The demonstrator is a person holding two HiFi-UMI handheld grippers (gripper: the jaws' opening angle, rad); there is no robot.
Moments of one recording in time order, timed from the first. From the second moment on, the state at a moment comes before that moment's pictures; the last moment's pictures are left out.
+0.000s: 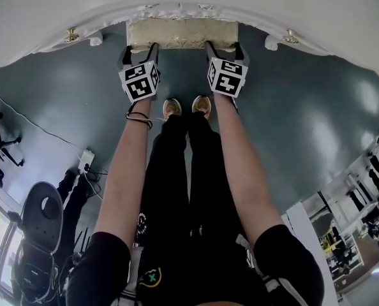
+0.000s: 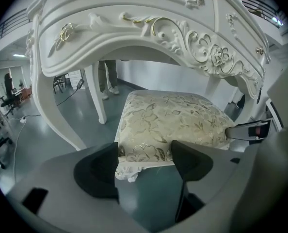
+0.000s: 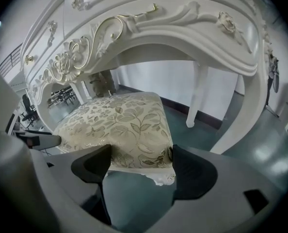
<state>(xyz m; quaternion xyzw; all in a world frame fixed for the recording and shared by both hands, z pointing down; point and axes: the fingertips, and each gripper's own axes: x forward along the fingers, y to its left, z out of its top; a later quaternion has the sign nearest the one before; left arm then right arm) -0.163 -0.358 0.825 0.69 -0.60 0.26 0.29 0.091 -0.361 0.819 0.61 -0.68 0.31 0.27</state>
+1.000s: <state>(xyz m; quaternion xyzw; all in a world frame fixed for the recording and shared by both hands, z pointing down) -0.149 -0.386 0.760 0.73 -0.60 0.23 0.25 0.093 -0.385 0.750 0.62 -0.70 0.25 0.26</state>
